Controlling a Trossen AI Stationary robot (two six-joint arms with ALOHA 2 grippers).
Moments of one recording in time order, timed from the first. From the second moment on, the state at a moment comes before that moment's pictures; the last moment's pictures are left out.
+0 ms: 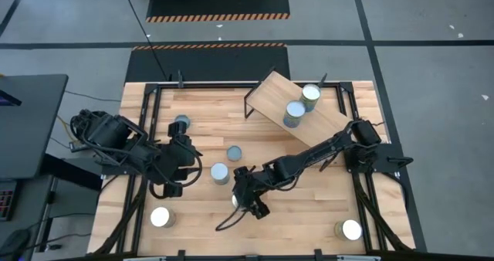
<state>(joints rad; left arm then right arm) -0.55 1.61 2.23 -1.57 -0.45 -0.37 0.32 1.99 1.50 -0.36 -0.07 -0.14</state>
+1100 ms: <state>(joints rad) -0.55 1.61 2.23 -1.57 -0.50 -0.39 0.25 2.05 1.49 -0.33 -0.31 -0.37</state>
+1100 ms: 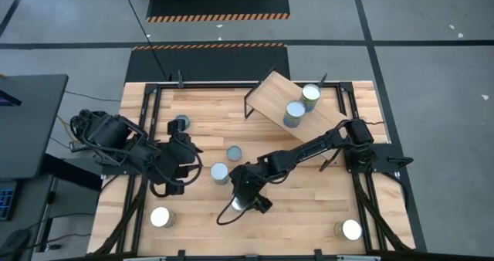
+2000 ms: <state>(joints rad) -0.36 1.61 2.23 -1.57 -0.65 -0.12 0.52 1.57 1.51 -0.96 0.36 0.47</state>
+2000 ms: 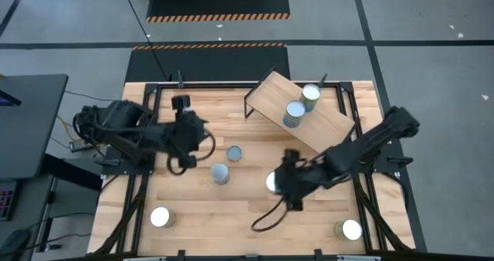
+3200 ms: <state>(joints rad) -0.11 1.61 2.23 -1.57 -0.38 -0.10 0.31 0.94 1.25 -1.57 0.65 1.03</state>
